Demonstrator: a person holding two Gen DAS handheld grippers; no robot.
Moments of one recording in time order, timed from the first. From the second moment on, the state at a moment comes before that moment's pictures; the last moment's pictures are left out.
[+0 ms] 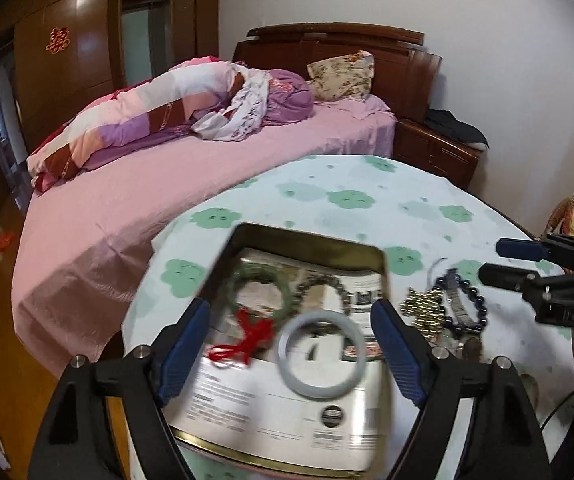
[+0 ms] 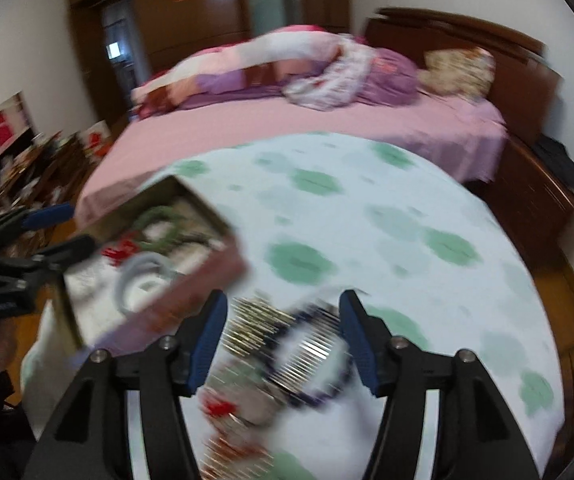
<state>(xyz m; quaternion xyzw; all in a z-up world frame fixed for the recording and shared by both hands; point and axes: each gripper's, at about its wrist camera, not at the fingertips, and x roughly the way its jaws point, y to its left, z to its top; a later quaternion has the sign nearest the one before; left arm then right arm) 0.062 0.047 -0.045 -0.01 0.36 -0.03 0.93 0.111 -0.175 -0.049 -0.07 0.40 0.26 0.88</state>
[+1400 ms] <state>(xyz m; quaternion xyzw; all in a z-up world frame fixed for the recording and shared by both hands) 0.075 -0.115 -0.109 0.09 0.44 -0.16 0.88 0.066 -0.286 -0.090 0.02 0.42 0.16 0.89</state>
